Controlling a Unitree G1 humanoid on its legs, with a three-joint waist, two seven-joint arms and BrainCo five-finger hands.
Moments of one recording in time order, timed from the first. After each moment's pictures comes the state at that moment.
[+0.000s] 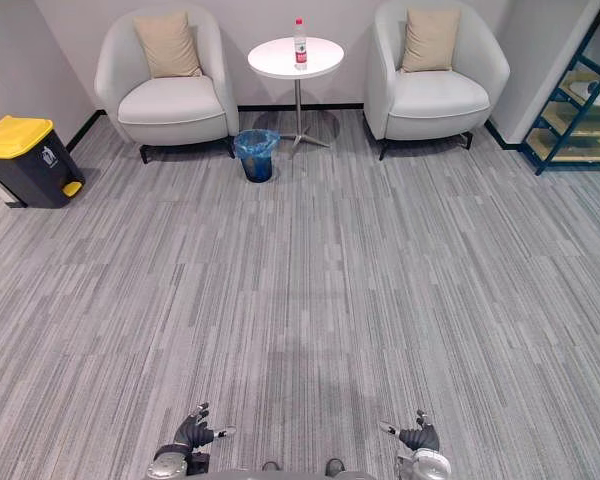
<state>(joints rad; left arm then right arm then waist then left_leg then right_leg) 0.10 0.09 -0.03 0.93 0.03 -0.09 0.09 0.07 -0.11 -0.24 0.96 -0.04 -0.07 -0.13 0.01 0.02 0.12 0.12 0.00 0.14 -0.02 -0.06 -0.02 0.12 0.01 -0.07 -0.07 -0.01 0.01</state>
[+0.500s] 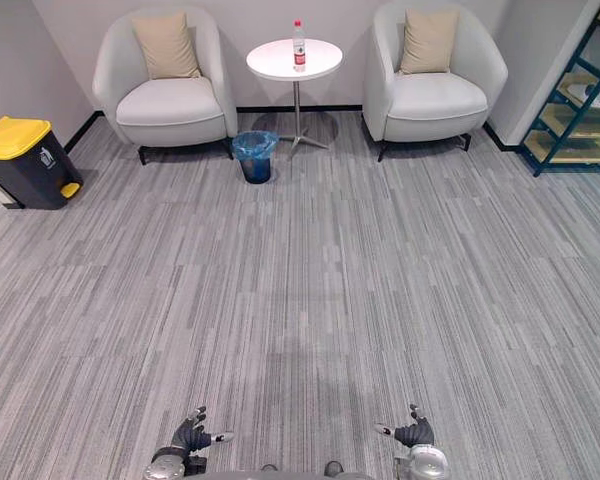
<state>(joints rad) 0.10 0.09 -0.03 0.95 0.05 -0.09 0.09 0.08 -0.13 -0.17 0.96 -0.09 -0.07 -0.13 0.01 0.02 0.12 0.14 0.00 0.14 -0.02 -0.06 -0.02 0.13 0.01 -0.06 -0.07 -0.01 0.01</state>
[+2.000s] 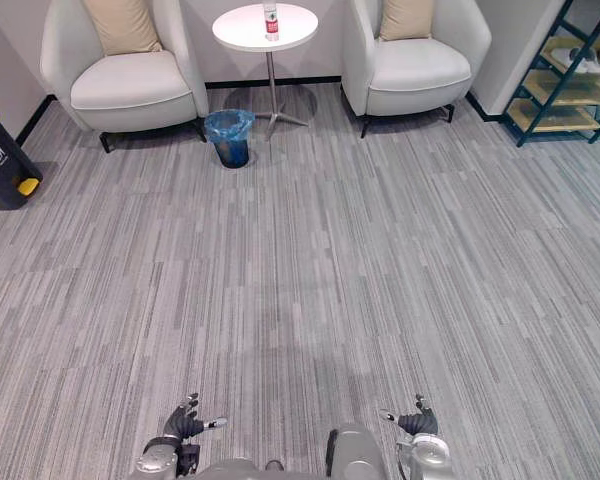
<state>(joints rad) 0.08 0.13 0.00 0.85 -0.02 -0.08 0.10 -0.01 -0.15 -0.23 0.95 -0.01 -0.06 -0.15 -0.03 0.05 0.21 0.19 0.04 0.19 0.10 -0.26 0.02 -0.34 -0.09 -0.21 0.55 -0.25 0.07</state>
